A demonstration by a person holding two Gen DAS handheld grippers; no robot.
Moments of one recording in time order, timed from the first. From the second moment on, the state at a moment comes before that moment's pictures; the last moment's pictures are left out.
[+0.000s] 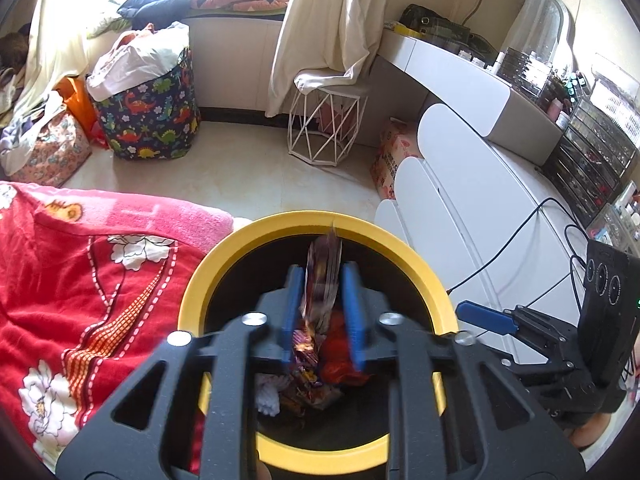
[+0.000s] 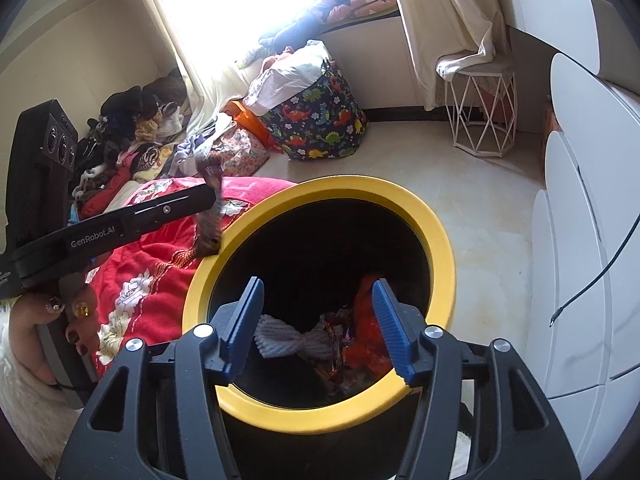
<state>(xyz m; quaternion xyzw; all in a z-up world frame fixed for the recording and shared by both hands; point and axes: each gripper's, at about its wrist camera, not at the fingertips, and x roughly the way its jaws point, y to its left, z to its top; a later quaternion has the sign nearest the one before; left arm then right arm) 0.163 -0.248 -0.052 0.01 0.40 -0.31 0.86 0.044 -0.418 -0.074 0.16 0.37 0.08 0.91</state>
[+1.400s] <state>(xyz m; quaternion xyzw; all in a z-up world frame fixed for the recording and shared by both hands) 0.105 -0.108 -0.035 -0.04 0.35 -0.14 0.92 0.019 -0.348 -0.043 0.09 0.30 0.05 0.95</state>
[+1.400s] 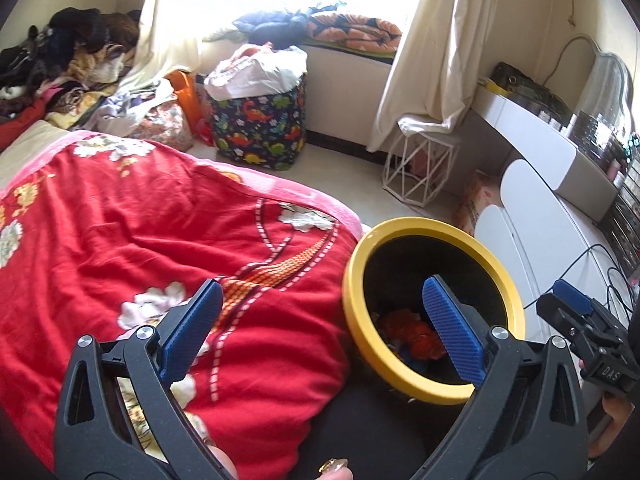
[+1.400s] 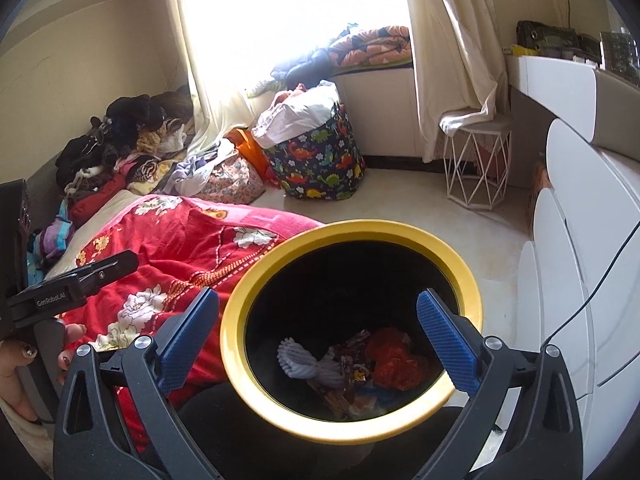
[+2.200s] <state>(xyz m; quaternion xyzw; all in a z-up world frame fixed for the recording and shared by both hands) 0.025 -0.067 -0.024 -0.02 0.22 -0.08 0.97 -0.045 -0.290 -0.030 0.01 0.09 0.02 1.00</state>
